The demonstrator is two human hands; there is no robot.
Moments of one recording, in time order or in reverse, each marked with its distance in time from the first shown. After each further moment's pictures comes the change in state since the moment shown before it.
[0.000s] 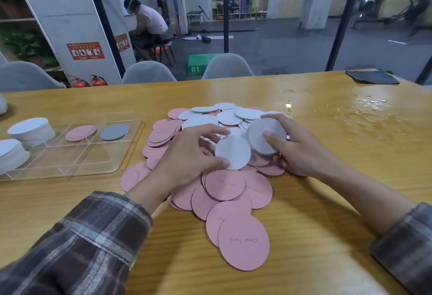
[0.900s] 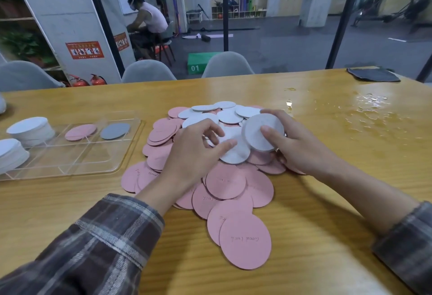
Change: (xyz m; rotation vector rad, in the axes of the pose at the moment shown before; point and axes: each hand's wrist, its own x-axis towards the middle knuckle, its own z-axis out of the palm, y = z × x) left_hand 0.001 0.009 0.017 0.095 0.238 0.002; right_hand -0.003 -0.008 0.004 0.002 0.001 -0.053
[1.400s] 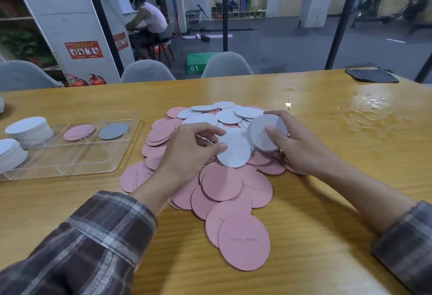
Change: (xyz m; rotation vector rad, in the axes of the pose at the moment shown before) left_hand 0.002 -0.003 -0.008 -0.219 -0.097 -0.100; right_hand 0.009 0.020 -0.002 0.055 0.013 0.056
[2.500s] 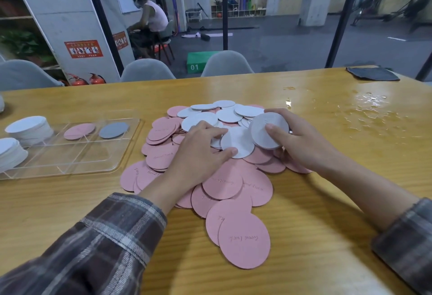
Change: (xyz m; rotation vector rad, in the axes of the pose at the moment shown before) left_hand 0.005 -0.008 0.016 0.434 -0.039 0.133; right_hand -0.012 -0.022 -0.004 -0.010 0.025 0.021
